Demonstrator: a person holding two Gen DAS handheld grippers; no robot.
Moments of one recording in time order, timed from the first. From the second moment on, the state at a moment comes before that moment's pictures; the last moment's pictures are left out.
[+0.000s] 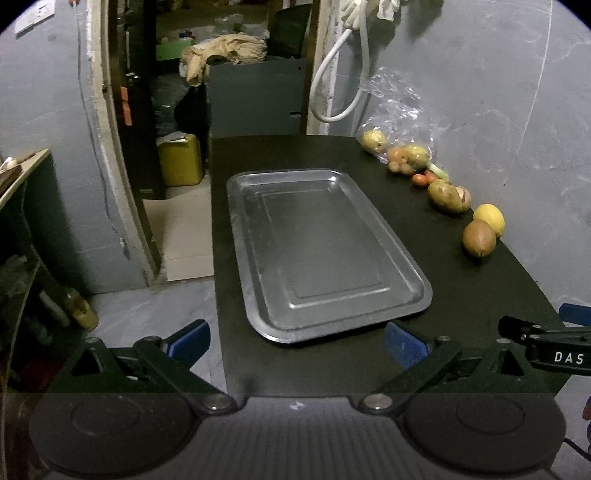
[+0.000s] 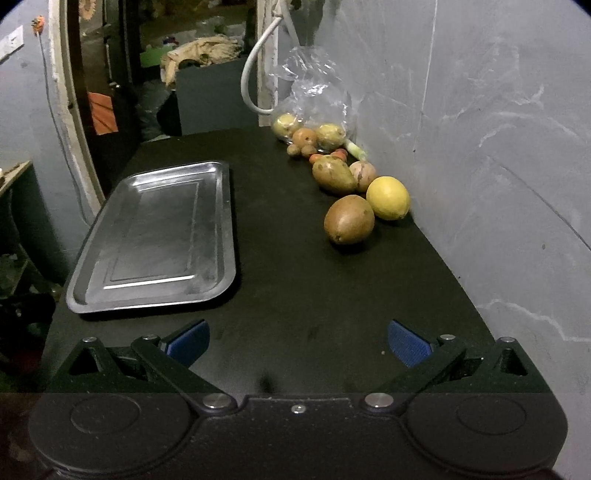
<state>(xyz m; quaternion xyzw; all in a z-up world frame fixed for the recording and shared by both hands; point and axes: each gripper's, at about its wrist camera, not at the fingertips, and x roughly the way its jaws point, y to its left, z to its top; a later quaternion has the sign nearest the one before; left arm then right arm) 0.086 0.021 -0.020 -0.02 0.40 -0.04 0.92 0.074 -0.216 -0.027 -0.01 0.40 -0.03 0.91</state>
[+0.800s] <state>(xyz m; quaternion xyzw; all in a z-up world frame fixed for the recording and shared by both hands) 0.154 0.037 -0.019 -0.01 0.41 -0.12 0.91 0.115 -0.180 -0.019 -0.03 0.41 -0.09 0.91</state>
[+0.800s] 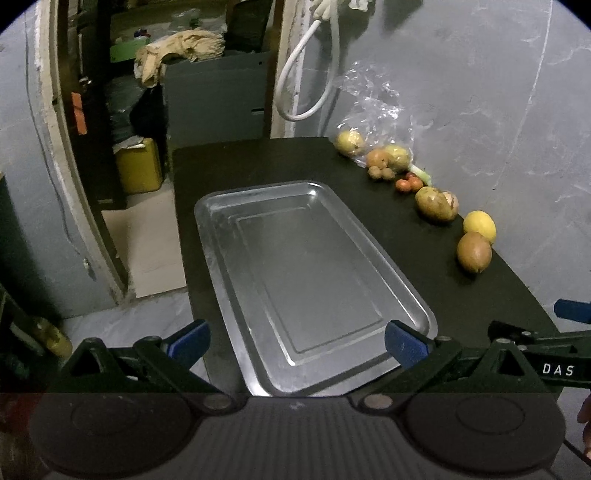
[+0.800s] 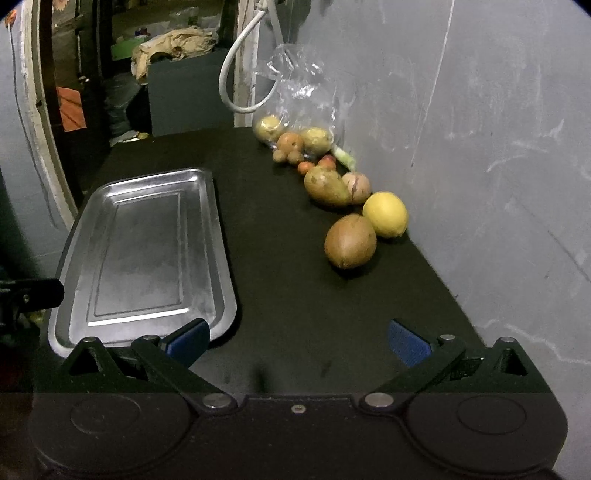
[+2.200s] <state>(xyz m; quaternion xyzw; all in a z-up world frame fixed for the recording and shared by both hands) 0.222 -0.029 -0.026 -0.01 0.45 -0.12 0.89 0.157 -0.213 -0.031 -0.05 0.42 -0.08 0.90</state>
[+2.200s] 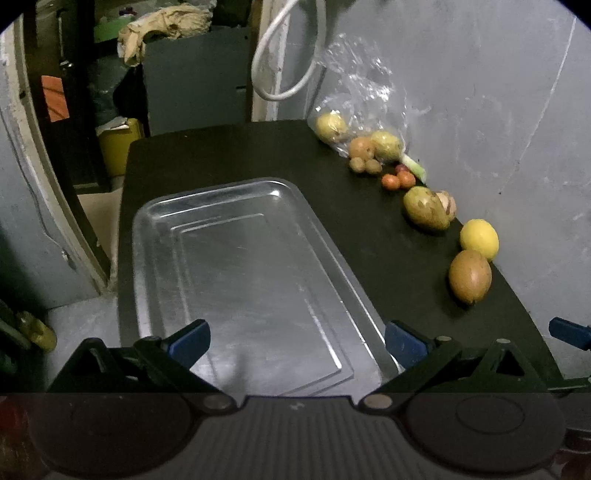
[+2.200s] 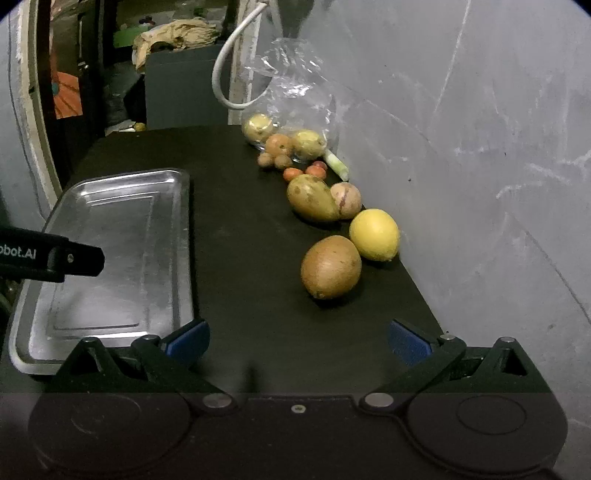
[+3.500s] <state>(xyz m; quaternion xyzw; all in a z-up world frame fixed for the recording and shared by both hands) 0.385 -0.194 -0.074 0.00 0.43 -0.21 0.87 0.237 -0.291 -0.093 0.03 0.41 -0.02 0.91</state>
